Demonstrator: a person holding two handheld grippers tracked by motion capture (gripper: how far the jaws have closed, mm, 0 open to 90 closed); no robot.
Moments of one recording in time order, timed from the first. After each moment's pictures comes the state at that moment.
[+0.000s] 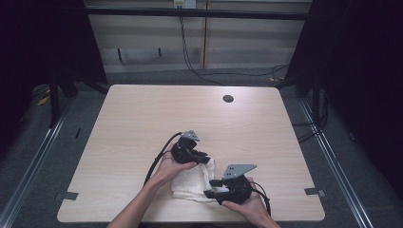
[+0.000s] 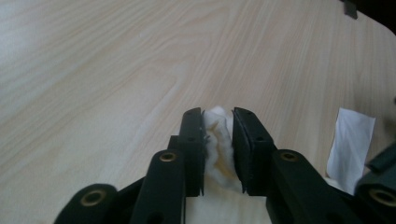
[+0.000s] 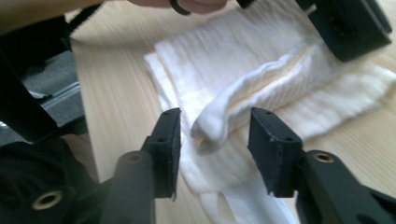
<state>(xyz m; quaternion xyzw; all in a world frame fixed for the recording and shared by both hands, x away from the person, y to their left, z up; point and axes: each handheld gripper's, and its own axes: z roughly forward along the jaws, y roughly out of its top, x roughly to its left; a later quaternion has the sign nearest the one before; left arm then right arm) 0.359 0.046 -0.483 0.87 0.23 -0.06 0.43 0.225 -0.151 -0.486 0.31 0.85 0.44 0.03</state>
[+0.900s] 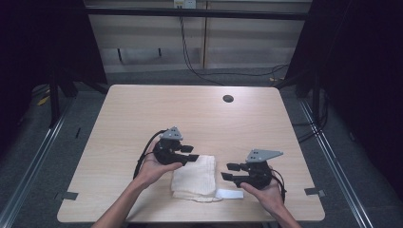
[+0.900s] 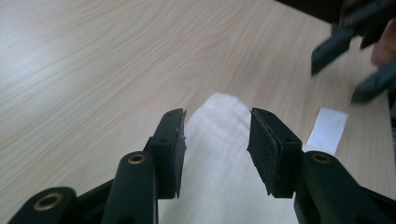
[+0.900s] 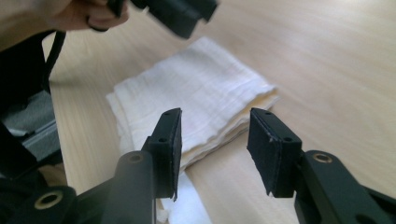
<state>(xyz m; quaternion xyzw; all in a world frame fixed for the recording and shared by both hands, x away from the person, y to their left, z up) 0.334 0.103 -0.442 0.86 0.23 0.02 0.45 0.246 -0.206 -0.454 0.35 0.80 0.48 0.07</state>
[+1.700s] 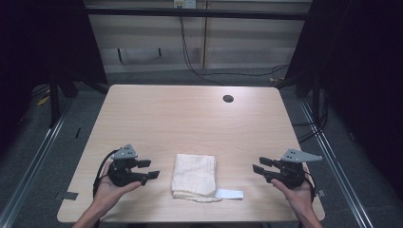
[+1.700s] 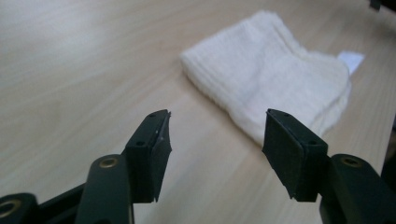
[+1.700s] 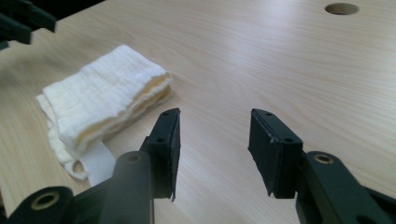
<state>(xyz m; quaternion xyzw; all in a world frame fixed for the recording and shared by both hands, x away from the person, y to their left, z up) 0.276 0.214 -0.453 0.85 0.31 0.04 0.43 0.230 -0.289 -0.454 0.42 0.76 0.47 0.16</state>
